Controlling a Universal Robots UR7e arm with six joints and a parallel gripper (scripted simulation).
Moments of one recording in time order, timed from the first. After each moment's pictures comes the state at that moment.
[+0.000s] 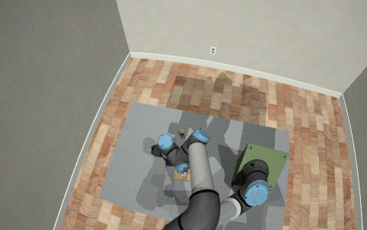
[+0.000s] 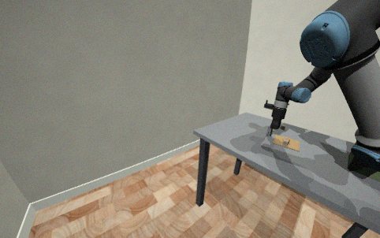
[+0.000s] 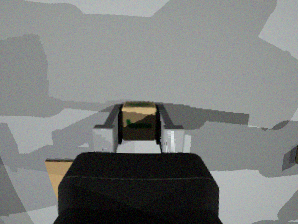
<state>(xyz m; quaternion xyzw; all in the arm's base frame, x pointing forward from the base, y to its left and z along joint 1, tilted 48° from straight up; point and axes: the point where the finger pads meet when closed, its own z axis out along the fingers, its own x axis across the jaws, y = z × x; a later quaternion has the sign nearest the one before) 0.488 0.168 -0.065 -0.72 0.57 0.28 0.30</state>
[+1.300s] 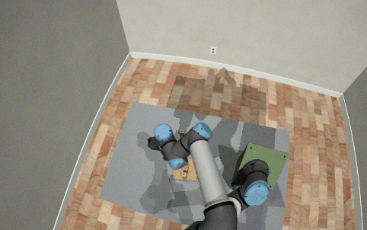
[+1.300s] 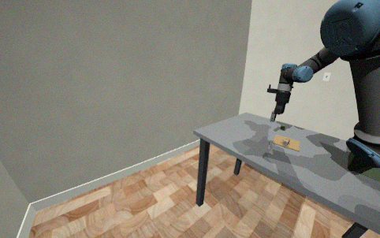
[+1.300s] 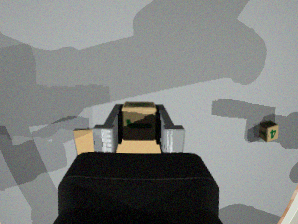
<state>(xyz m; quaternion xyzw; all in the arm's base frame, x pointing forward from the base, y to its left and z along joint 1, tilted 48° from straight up) 0.493 0.095 0.000 -0.72 0.57 0.27 0.30</state>
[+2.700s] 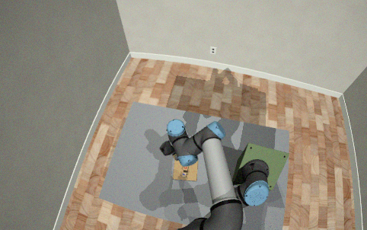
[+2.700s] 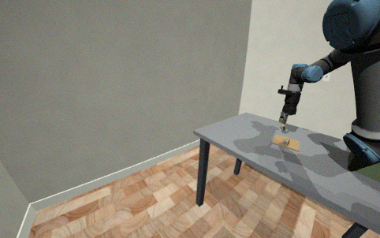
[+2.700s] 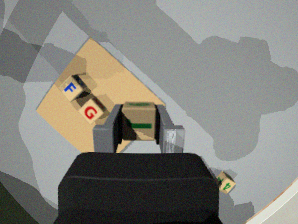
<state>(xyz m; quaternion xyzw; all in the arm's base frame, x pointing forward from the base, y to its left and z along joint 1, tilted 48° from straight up) 0.440 0.076 -0.010 -0.88 0.24 0.13 0.38</state>
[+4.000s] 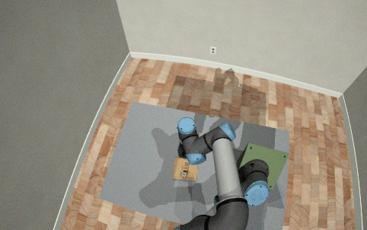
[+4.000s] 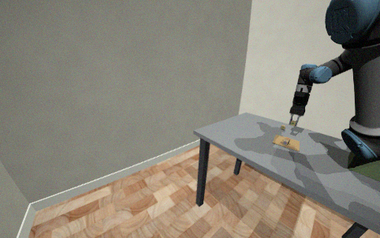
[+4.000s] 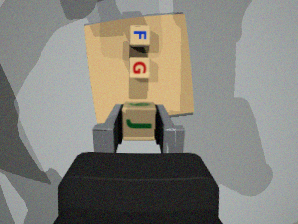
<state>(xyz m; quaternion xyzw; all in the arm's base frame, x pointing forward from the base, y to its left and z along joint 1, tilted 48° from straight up) 0.386 0.060 -0.023 -0.91 -0.08 -0.01 0.41</state>
